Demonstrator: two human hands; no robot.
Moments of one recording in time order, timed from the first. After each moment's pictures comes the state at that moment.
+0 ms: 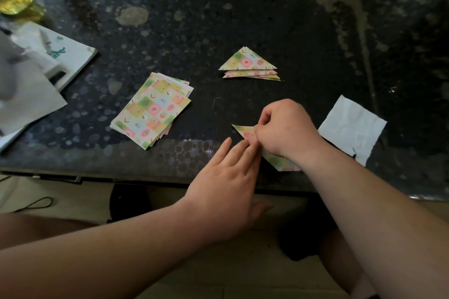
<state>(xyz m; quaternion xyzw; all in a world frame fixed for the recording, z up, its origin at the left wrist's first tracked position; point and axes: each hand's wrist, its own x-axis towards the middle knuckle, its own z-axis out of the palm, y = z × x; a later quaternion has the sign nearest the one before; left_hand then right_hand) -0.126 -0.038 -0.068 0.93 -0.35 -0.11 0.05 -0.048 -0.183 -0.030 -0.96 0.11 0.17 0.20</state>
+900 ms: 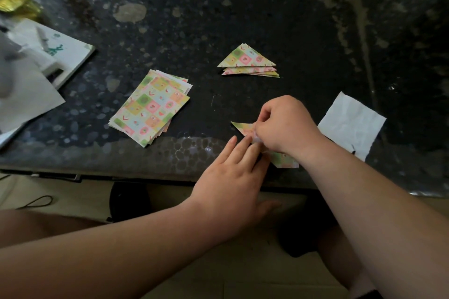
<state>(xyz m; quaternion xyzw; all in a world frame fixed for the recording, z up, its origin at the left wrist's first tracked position) -0.129 -0.049 -0.066 0.93 -0.35 -0.11 0.07 -0.047 -0.185 -0.029 -0.96 0.10 0.17 0.19</state>
